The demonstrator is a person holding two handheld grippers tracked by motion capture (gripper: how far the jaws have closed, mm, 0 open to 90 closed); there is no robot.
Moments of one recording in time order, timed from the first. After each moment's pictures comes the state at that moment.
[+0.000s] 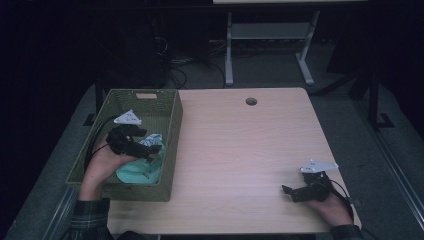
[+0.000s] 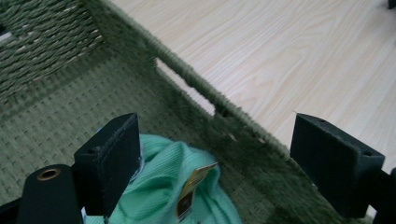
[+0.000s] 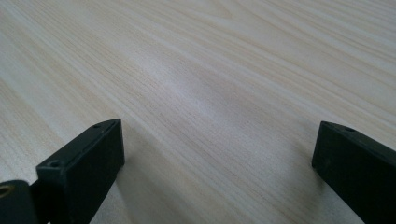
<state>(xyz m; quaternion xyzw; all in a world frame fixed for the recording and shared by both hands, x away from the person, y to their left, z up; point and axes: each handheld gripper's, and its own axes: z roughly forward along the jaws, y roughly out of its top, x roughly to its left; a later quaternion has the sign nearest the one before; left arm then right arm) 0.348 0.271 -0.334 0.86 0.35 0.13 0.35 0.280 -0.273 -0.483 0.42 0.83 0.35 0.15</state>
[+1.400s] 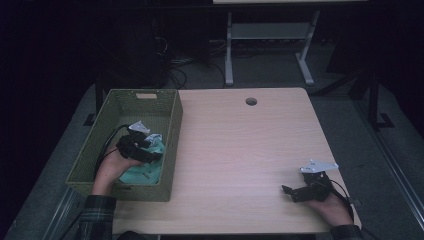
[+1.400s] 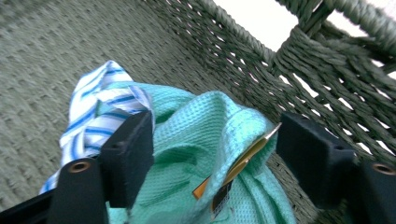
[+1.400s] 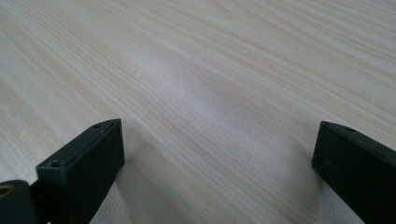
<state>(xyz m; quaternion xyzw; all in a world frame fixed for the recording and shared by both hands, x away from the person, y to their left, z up) 0.377 0.275 -0.400 0.88 0.36 0.09 0.28 0.280 -0.273 -0.483 0.42 0.83 0.35 0.15</state>
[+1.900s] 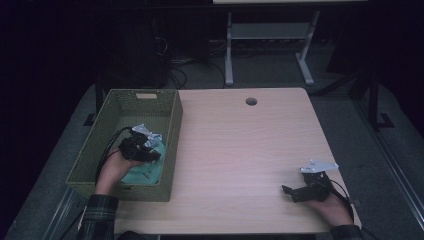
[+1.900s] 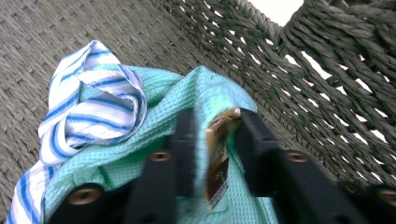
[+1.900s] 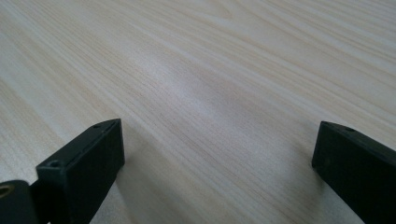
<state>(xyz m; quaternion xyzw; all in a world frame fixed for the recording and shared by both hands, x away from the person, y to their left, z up) 0.379 0.275 -0.407 0.89 0.37 0.07 0.26 0.280 -0.273 -0.483 0.42 0.83 0.35 0.15</state>
